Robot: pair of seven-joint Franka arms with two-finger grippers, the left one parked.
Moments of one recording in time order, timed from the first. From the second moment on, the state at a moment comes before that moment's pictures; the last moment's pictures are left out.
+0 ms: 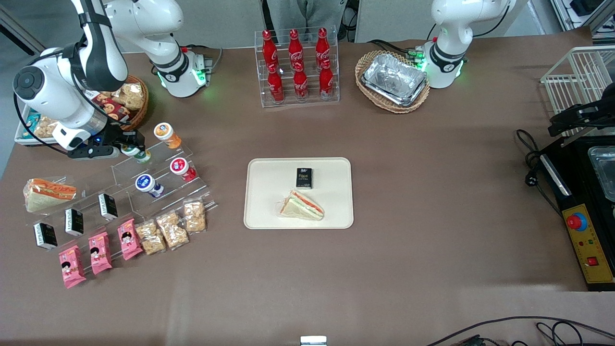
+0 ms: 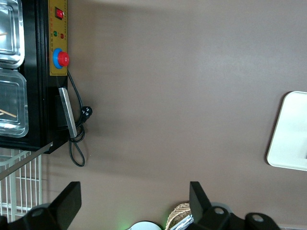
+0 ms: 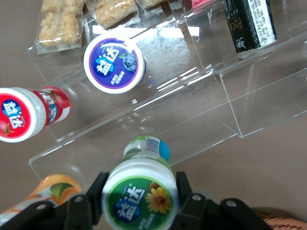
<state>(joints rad) 0.06 -0.31 -0.16 -2.56 -0.03 2.20 -0.11</state>
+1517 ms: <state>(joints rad) 0.11 -0.30 0.24 -1.98 0.17 1.59 0.42</state>
